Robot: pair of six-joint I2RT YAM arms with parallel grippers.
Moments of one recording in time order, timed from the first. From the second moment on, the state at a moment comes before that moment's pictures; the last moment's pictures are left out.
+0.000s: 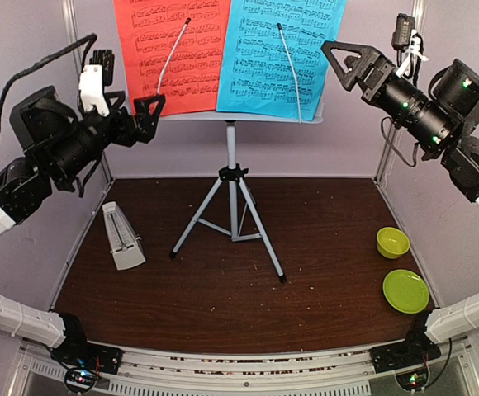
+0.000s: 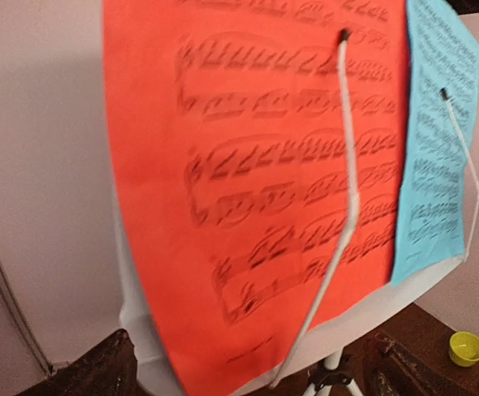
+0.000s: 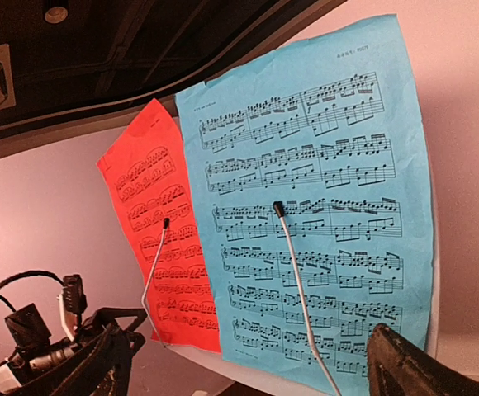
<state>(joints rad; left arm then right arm) -0.92 1.09 1.37 -0.10 -0.50 0.08 0.83 1.17 1.54 0.00 0.08 0.31</state>
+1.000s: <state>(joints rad) -0.43 1.14 0.93 -0.60 -0.52 -0.57 0.82 1.08 1.25 -0.22 0.23 0.38</state>
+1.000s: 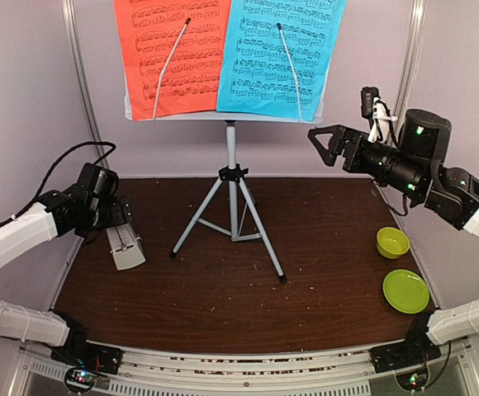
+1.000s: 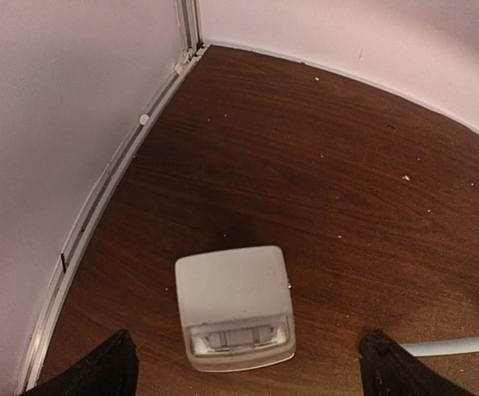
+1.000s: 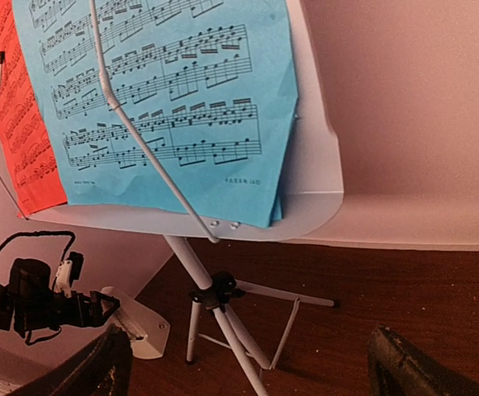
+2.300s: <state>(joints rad) -0.51 1.07 0.92 -0.75 -0.43 -0.53 0.75 1.00 1.01 -0.18 0.18 0.39</state>
